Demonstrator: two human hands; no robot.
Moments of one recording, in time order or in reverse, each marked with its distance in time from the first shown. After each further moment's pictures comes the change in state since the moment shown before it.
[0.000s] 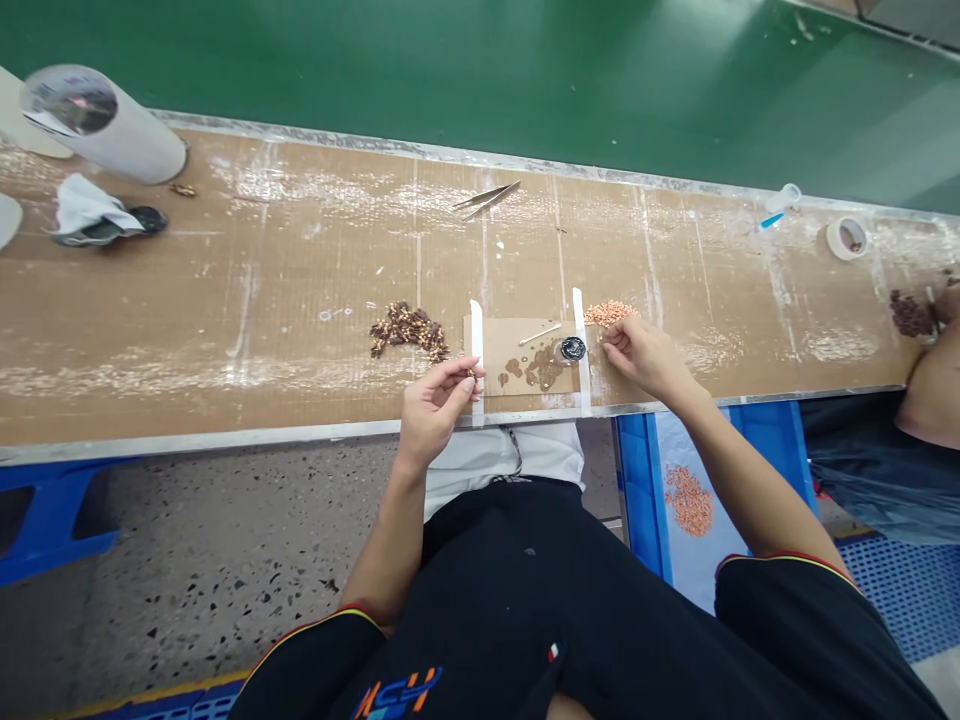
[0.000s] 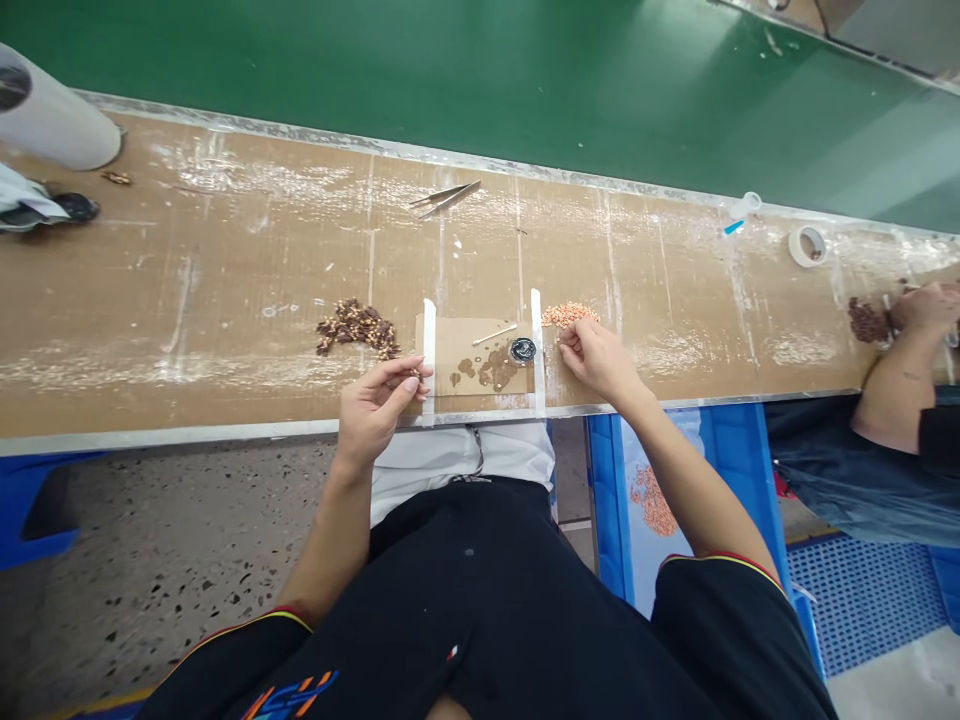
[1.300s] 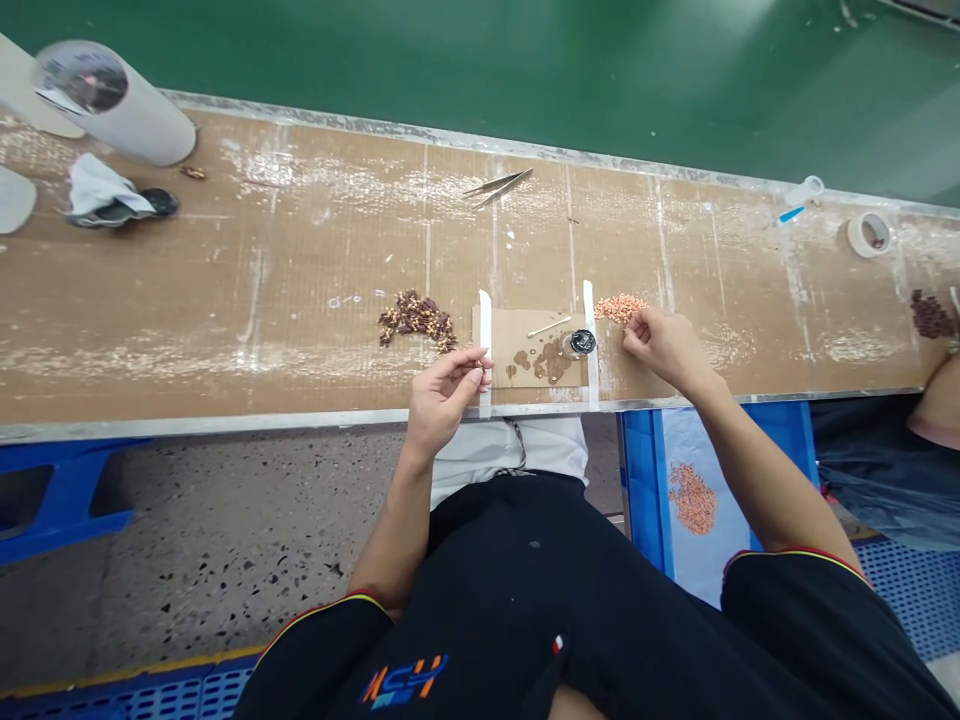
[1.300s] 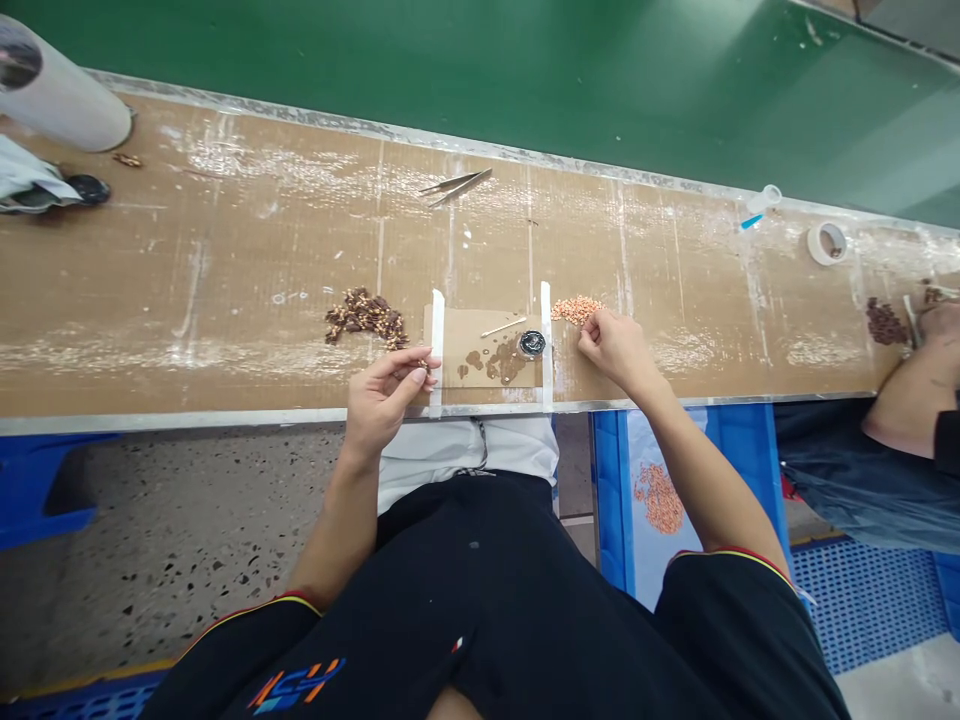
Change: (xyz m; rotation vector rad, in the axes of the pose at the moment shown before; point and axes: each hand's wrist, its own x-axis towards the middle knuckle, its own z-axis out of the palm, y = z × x) left_hand 0.000 -0.002 0.000 -0.030 -0.024 0.052; right_hand 0.011 -0.012 -0.018 -0.015 -0.015 0.236
